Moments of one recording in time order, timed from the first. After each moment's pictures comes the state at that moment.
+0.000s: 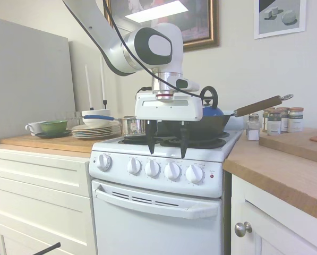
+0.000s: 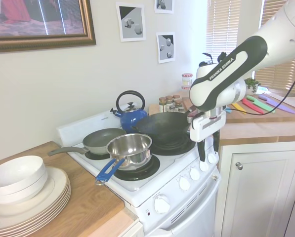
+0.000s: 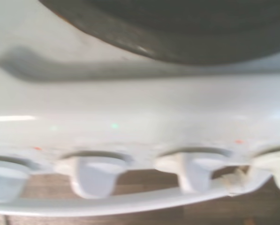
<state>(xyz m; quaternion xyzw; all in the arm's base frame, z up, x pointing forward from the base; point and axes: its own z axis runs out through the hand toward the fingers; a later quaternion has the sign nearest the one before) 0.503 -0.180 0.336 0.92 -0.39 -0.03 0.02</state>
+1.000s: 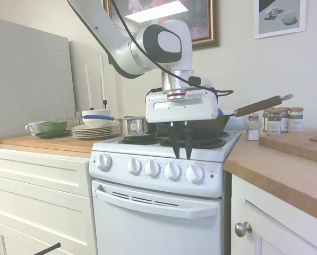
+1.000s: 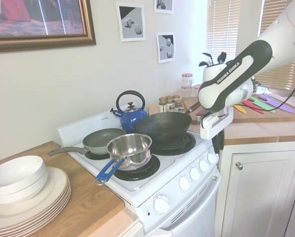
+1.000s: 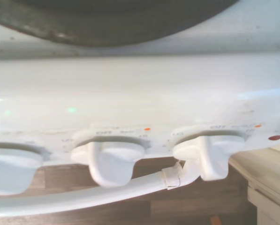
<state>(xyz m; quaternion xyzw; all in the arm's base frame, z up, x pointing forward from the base) 0.495 -0.215 0.334 0.92 -0.40 -0.01 0.06</state>
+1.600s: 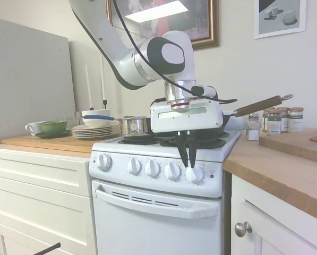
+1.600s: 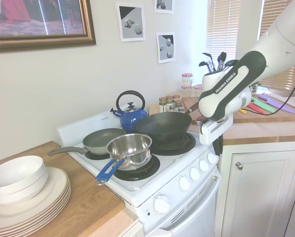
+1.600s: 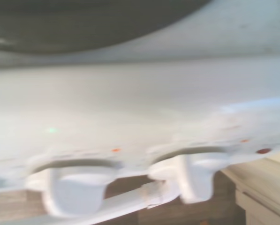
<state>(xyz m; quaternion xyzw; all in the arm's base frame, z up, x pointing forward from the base) 0.500 -0.226 0.309 0.91 -0.41 0.01 0.07</state>
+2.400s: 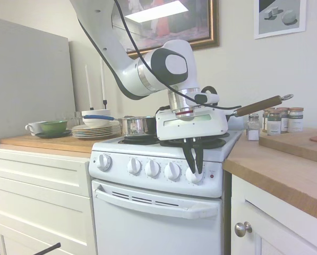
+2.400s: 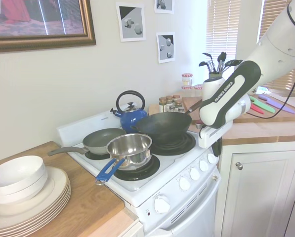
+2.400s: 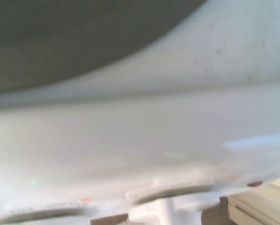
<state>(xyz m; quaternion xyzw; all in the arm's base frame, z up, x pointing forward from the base) 0.510 -0.231 0.292 0.90 -0.42 0.03 0.08</state>
